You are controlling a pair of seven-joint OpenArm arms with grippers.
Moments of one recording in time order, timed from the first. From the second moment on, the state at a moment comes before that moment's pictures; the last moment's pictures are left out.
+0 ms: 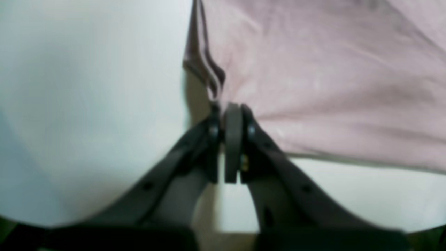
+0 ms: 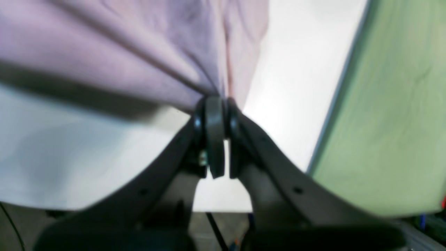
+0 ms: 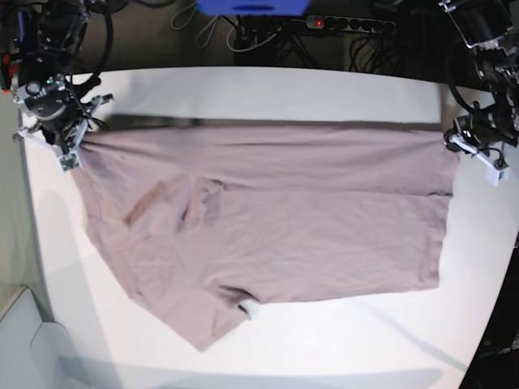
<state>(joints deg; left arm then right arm) 5.9 -20.4 -34.2 81.5 -35.0 -21.6 67.1 -16.1 4.8 28.8 109.8 -10.4 39.9 -52.4</state>
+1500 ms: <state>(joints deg) 18.8 -16.6 -37.8 89.2 -35.0 -22.0 66.5 -26.5 3.4 32.1 109.5 -10.4 39.8 -52.3</state>
